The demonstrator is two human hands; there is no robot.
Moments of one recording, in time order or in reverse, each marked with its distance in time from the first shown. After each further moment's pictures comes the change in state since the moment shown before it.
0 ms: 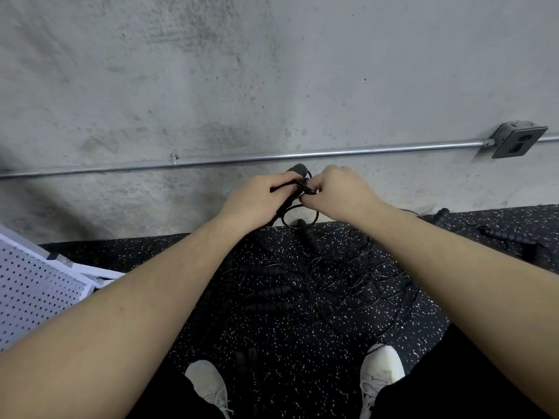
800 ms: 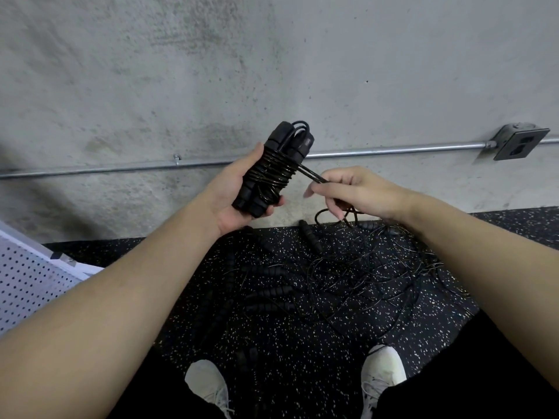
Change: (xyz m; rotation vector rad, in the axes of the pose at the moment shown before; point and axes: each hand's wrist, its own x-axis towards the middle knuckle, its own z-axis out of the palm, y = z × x) left_hand -0.010 0.005 -0.037 -1.096 -0.237 -0.343; right_hand -0.016 0.032 -0.028 0.643 -0.324 -0.275
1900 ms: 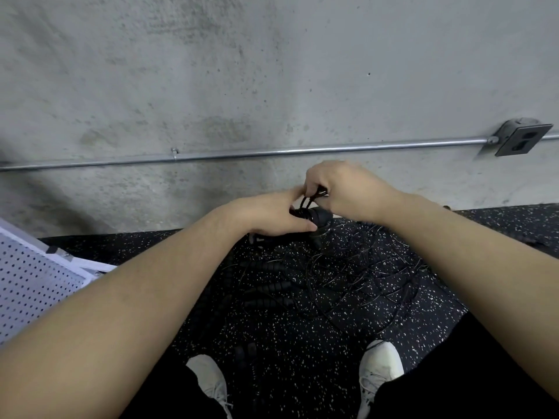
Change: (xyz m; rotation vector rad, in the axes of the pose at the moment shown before) left_hand 0.013 -0.022 0.032 1.457 -0.152 -0.005; right_hand 0.021 0.000 0.015 -0.717 0.146 -0.155
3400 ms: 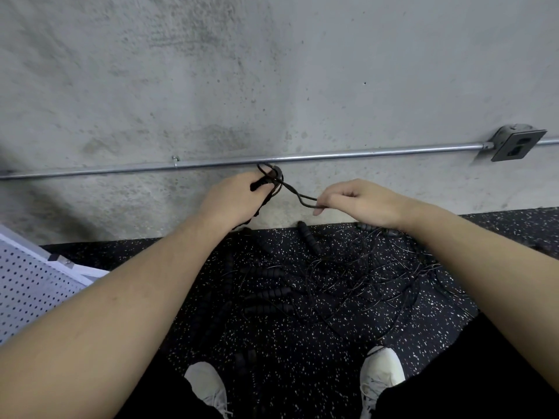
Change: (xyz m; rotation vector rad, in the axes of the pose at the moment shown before) left_hand 0.004 -0.044 -0.011 -0.118 0.527 -0.165; right_hand -0.029 0.011 -0.013 0.426 -0.199 0.257
